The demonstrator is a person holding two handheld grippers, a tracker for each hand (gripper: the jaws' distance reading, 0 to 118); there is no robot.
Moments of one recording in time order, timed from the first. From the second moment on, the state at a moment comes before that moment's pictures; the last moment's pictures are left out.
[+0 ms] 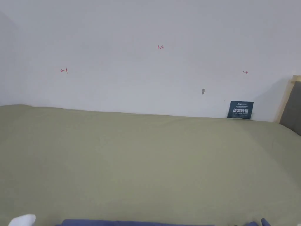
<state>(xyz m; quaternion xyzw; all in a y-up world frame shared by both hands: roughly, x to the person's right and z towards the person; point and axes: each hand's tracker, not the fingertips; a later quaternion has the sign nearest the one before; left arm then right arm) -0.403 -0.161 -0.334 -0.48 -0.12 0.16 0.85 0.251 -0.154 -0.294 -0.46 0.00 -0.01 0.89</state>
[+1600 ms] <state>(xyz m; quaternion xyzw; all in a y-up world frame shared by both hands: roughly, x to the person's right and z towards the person) -0.452 -0.258 -0.411 -0.53 -0.24 0.28 0.77 0.132 -0.103 -0.294 -0.37 0.10 -0.02 0.92</state>
